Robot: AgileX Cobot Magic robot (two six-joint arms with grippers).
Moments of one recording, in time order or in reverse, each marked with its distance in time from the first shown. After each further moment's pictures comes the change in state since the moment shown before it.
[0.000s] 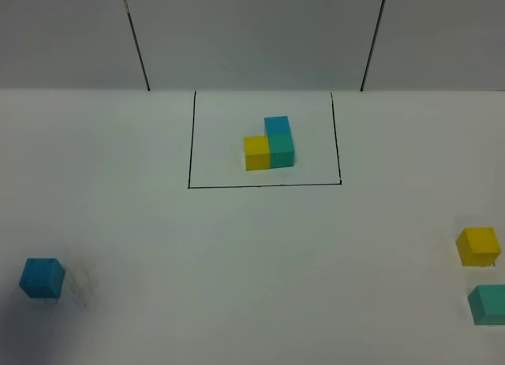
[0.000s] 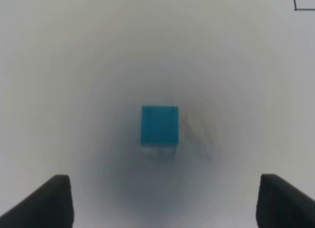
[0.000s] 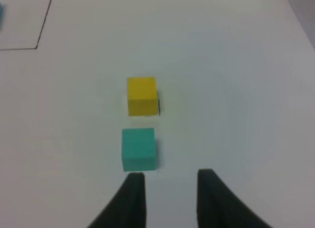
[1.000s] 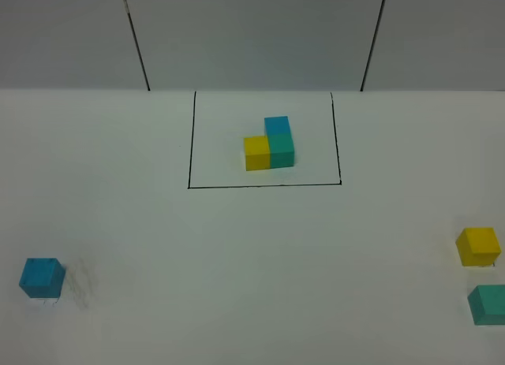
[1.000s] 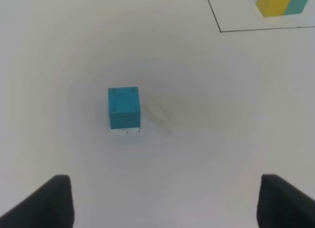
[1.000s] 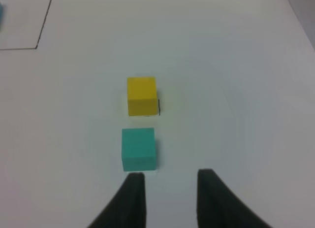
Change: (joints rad) left arm 0.000 -0.892 0.251 -0.118 0.255 0.118; right arm 0.000 0.000 0.000 0.000 0.000 0.000
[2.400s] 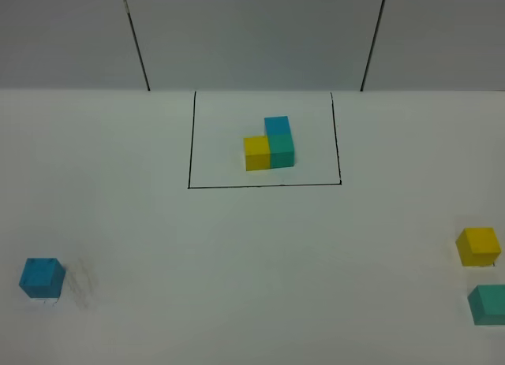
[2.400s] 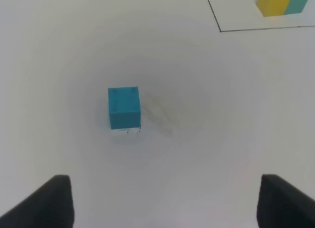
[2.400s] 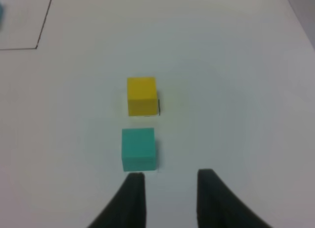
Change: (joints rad) left arm 0.000 -0.001 0.000 -0.002 0.000 0.000; right arm 0.000 0.000 0.000 0.000 0.000 0.000
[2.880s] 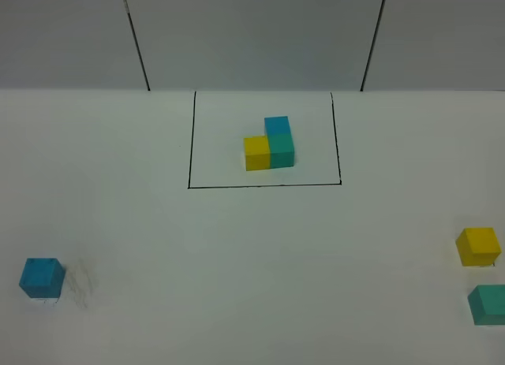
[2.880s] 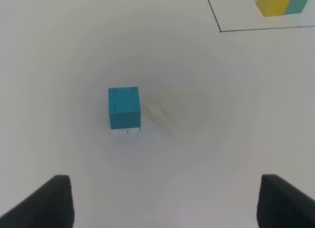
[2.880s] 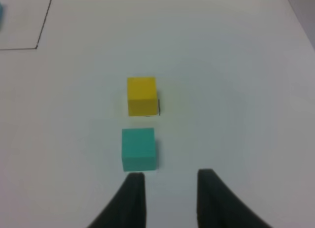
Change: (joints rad) left arm 0.000 0.000 0.000 0.000 0.000 0.000; right arm 0.000 0.000 0.000 0.000 0.000 0.000
